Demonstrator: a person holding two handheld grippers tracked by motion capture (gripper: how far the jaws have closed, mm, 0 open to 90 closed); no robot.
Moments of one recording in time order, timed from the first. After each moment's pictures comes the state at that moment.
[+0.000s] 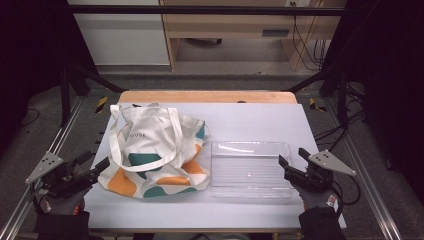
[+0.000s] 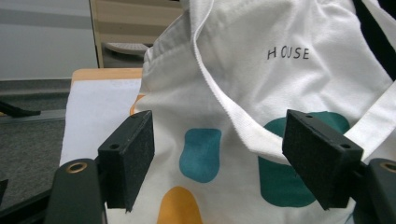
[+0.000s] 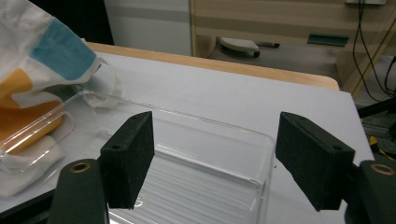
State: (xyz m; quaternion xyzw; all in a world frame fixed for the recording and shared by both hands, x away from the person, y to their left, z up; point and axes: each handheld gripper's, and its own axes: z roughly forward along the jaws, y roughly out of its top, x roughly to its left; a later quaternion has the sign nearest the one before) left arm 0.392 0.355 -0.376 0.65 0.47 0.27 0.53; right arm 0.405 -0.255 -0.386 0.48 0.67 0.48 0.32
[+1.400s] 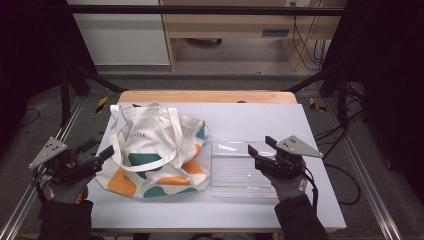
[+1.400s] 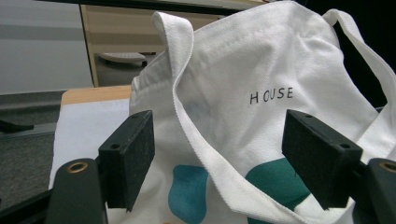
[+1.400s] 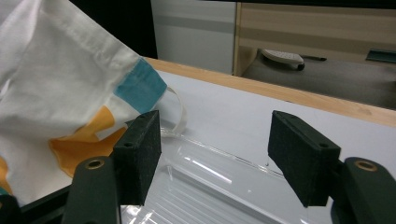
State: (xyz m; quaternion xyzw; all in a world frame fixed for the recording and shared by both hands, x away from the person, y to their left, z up) left arm 0.412 0.341 -0.349 0.66 0.45 0.27 0.54; right arm 0.426 -0.183 -0.356 0.42 0.69 0.51 0.28
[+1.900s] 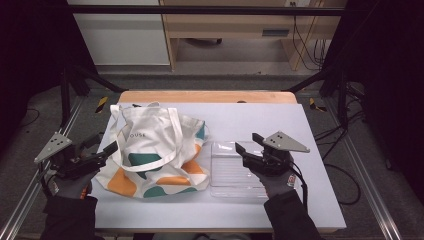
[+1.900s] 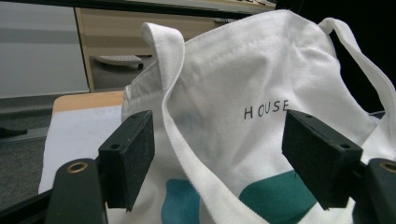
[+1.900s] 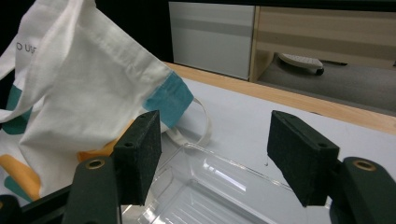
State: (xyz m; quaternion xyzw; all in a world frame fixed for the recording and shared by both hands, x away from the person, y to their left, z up) left arm 0.422 0.332 -0.343 0.66 0.45 0.27 0.54; right arm 0.432 -0.155 -0.347 0.40 0.70 0.53 0.26
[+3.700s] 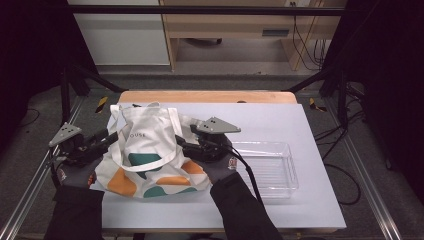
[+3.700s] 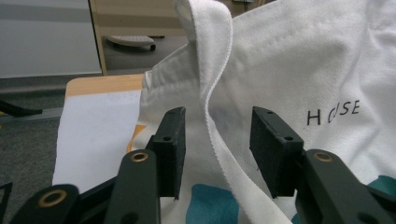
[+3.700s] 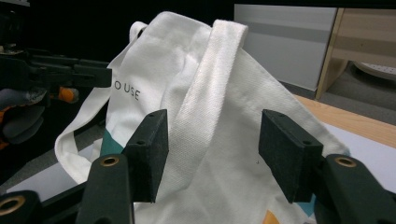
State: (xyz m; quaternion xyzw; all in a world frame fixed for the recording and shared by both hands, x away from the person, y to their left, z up) left arm 0.458 0.336 -0.355 0.67 0.48 0.26 0.51; right arm 0.463 -0.021 -0.331 0.34 0.73 0.56 0.19
